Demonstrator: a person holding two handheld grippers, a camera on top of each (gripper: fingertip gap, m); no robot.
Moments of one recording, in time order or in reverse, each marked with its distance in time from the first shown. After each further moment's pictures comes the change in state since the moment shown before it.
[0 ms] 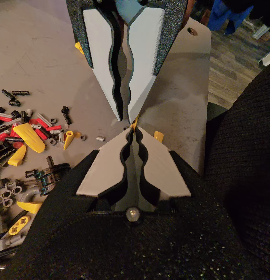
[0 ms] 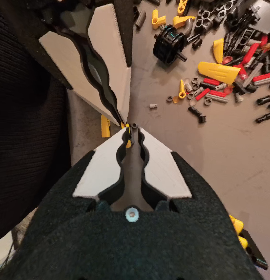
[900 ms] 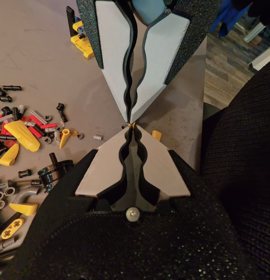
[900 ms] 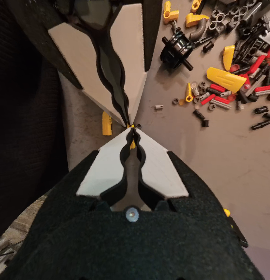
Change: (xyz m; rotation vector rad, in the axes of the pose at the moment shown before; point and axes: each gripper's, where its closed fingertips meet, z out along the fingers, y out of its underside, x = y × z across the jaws) left arm 0.002 0.002 0.001 -0.012 0.038 -0.032; right arm -0.007 0.000 0.001 -0.111 0.093 -0.077
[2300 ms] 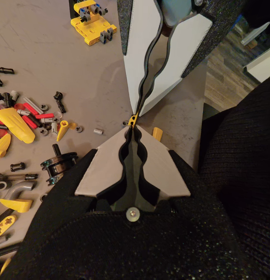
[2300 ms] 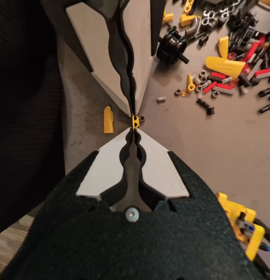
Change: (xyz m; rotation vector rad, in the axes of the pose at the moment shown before) left arm -0.003 0.007 0.002 -0.040 0.020 -0.077; right arm -0.004 0.010 0.002 0.174 0.035 0.027
